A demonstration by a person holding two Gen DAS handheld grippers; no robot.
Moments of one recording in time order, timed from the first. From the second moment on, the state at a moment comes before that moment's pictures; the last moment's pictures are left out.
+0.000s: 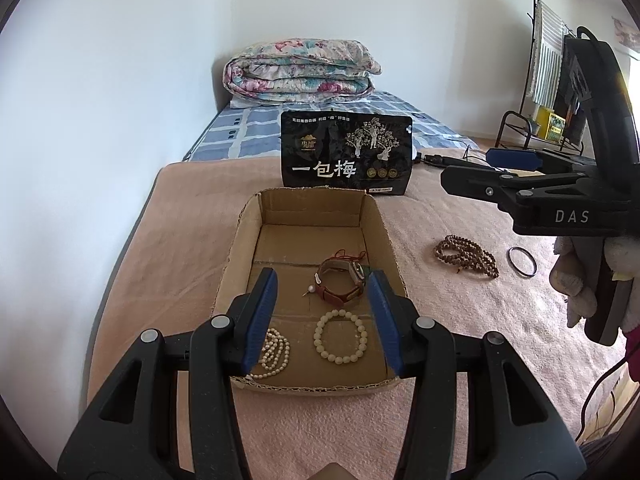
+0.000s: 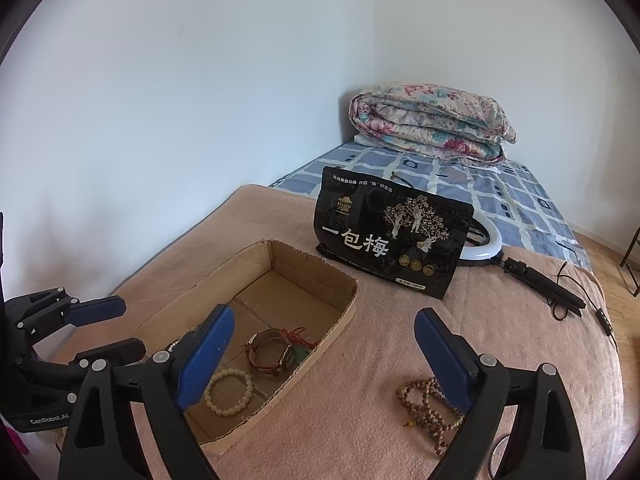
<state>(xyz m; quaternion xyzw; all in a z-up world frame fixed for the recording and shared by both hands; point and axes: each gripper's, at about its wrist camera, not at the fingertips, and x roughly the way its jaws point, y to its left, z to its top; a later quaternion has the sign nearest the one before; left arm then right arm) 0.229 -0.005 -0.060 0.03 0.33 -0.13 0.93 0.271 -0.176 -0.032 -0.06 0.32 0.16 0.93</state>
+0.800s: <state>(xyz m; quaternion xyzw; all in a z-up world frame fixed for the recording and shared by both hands) 0.205 -0.056 -0.037 0.04 0.31 -0.16 0.94 0.221 -0.276 -0.017 -0.04 0.32 0.08 0.94</state>
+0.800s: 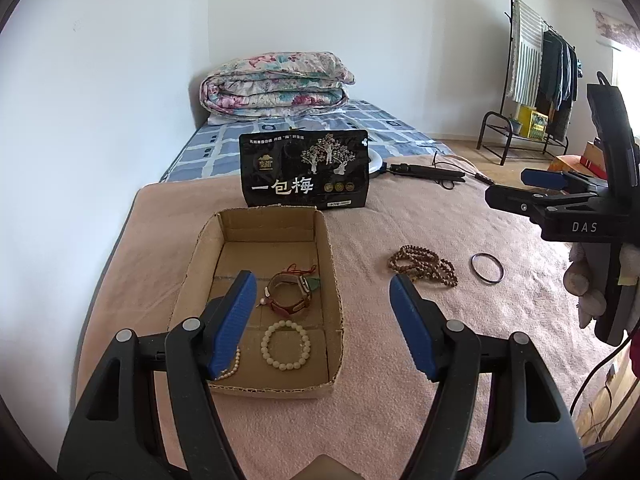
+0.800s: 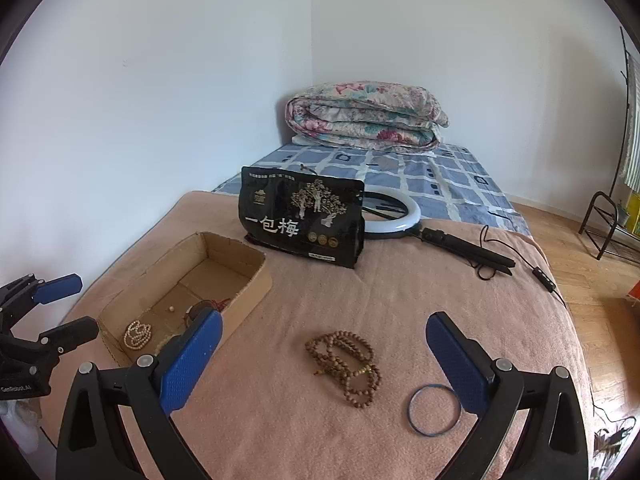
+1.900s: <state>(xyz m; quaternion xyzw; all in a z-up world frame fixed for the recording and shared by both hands) 0.222 -0.174 -0.078 0.06 0.36 -0.24 0.90 0.169 -0.436 -0.074 0.01 0.37 -0.02 0.93</state>
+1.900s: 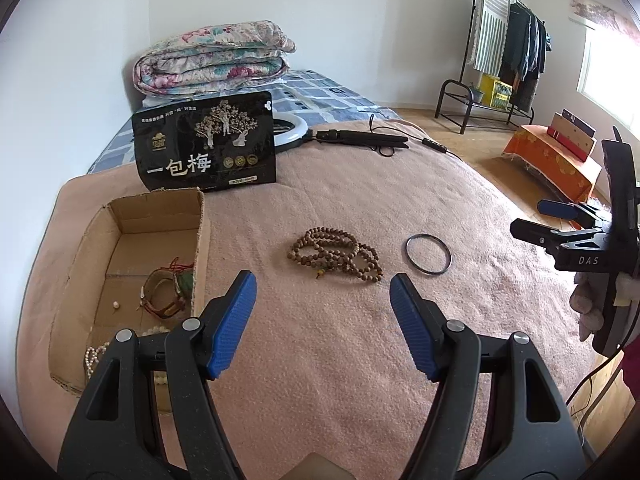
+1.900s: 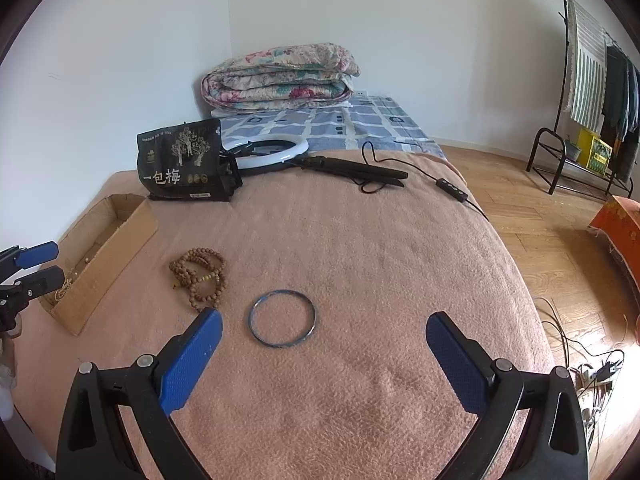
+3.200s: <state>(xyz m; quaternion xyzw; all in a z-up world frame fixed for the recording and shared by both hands) 0.336 -0.258 -0.192 0.06 0.44 -0.21 0.87 0.239 -0.421 -0.163 -0.02 0.43 0.04 0.90</state>
